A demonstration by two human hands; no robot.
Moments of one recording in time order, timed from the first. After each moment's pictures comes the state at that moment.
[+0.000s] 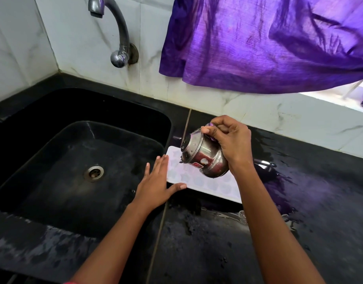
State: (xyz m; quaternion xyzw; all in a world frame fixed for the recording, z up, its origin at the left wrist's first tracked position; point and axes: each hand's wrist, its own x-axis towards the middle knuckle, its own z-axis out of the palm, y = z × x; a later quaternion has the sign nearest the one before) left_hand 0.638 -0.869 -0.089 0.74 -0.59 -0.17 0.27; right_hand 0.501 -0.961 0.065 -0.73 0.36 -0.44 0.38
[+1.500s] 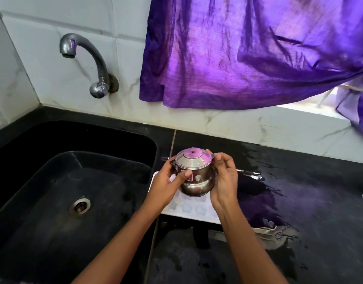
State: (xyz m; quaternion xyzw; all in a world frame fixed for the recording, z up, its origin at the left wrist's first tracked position) left_hand 0.608 -0.920 -0.014 0.53 -0.46 -0.38 0.60; right_hand 0.483 -0.983 0.010 -0.35 0.28 -0.61 0.65
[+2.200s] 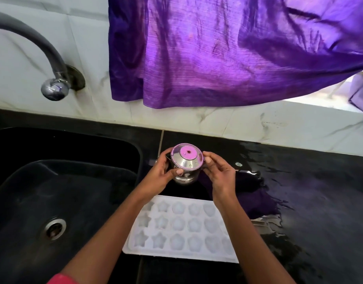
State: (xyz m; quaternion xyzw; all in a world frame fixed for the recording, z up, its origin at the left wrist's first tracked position) left_hand 0.642 -1.033 -0.038 0.50 -0.48 -0.51 0.51; right_hand 0.483 -1.083 -0.029 -0.45 0.43 -0.54 0.57
